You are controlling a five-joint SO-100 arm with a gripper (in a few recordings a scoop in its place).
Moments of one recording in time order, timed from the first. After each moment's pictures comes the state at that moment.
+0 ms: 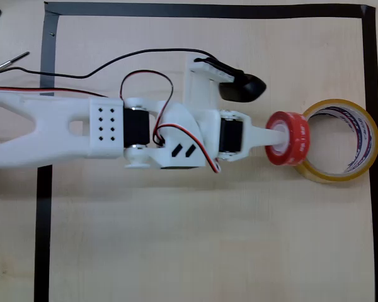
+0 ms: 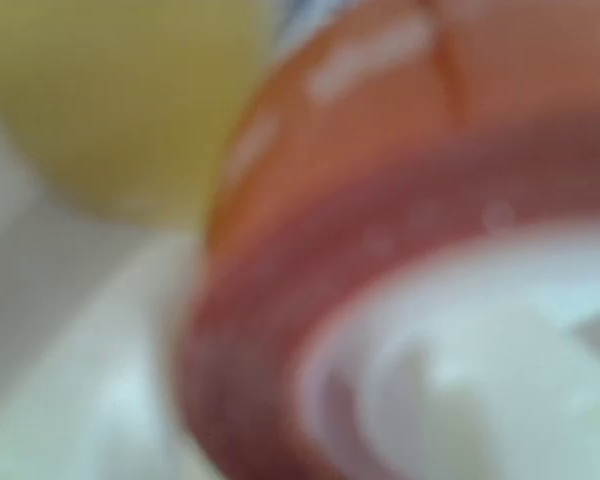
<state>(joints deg) -2.6 56.2 79.1 2.5 14.5</state>
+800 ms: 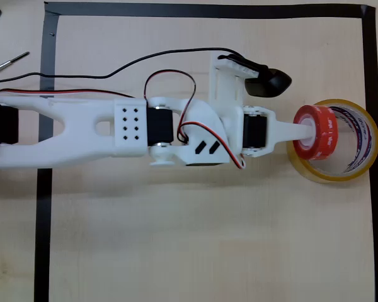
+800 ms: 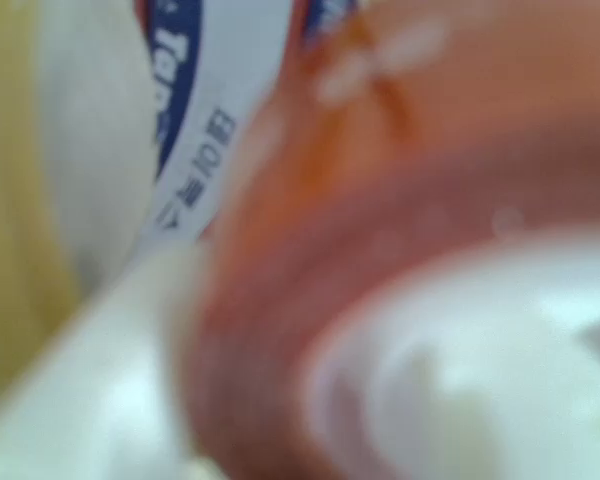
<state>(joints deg) -3.2 42.2 59.3 2.5 14.5</state>
